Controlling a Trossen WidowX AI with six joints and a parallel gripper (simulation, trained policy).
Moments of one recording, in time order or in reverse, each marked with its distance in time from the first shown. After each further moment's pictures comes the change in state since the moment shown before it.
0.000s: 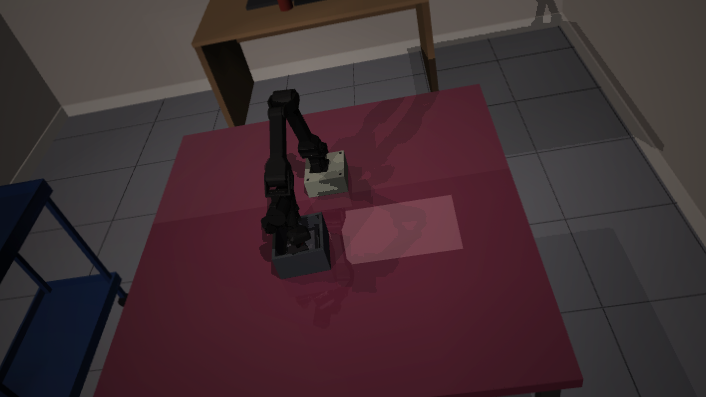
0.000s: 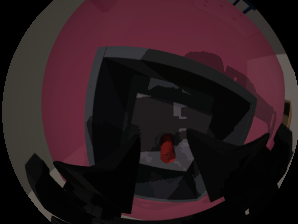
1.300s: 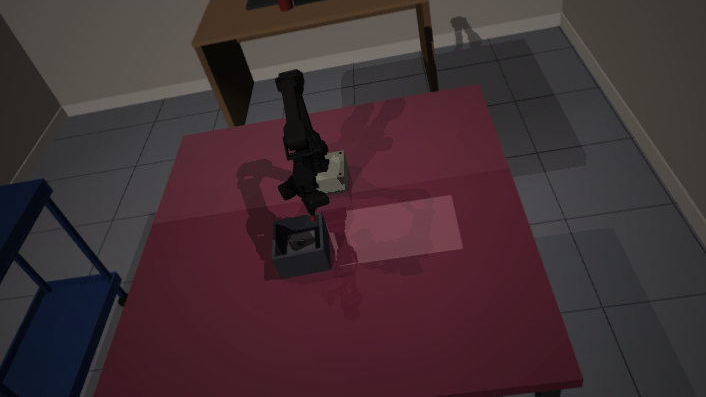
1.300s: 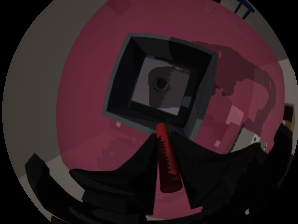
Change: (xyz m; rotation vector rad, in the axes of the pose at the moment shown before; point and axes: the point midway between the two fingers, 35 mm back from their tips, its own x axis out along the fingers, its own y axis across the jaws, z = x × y) arm -0.081 -0.009 -0.070 -0.047 -0.068 0.094
